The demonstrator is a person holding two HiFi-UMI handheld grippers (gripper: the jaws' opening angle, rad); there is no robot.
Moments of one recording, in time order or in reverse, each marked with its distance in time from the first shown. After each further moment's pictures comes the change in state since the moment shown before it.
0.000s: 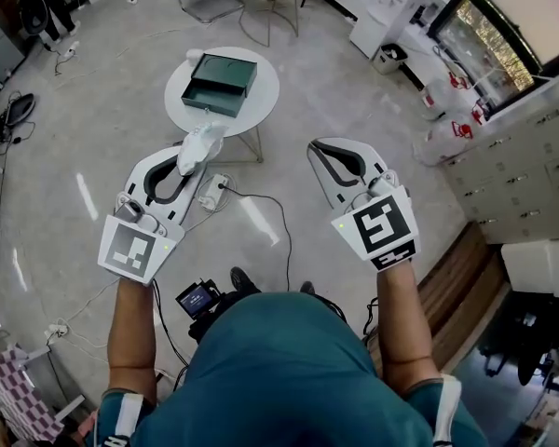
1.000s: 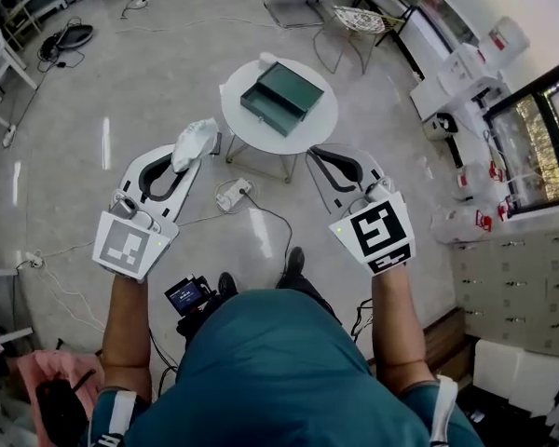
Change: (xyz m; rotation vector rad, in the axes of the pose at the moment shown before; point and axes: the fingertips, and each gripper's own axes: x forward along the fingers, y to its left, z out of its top) left arm -0.055 0.110 -0.039 -0.028 0.046 0.348; right arm 0.138 0.025 0.063 -0.141 -0.109 0.300
